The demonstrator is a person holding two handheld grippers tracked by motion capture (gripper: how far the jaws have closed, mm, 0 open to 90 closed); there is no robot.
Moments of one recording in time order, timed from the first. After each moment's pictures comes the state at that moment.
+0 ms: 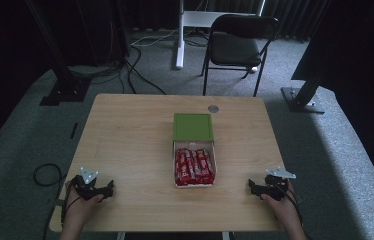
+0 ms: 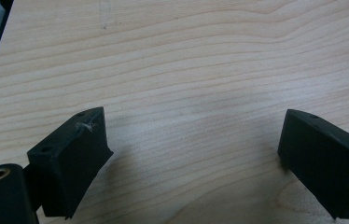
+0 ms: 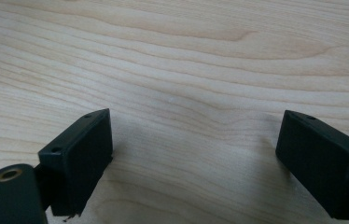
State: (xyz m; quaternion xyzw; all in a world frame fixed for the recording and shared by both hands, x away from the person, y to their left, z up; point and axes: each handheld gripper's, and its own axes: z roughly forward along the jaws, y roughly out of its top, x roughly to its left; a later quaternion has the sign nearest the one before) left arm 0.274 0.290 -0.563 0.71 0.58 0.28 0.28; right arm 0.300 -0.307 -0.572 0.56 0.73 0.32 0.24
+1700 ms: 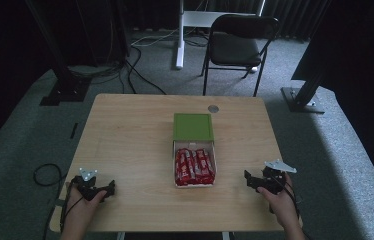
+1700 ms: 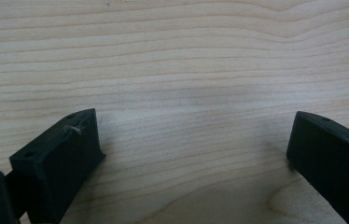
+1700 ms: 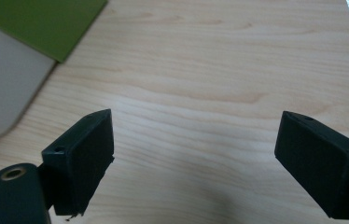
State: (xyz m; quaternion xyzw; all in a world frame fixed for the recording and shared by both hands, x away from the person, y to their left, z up) left arm 0.276 0.288 -0.565 0.69 0.62 0.26 0.28; right arm 0.301 -0.283 -0.529 0.56 0.70 0.36 0.24
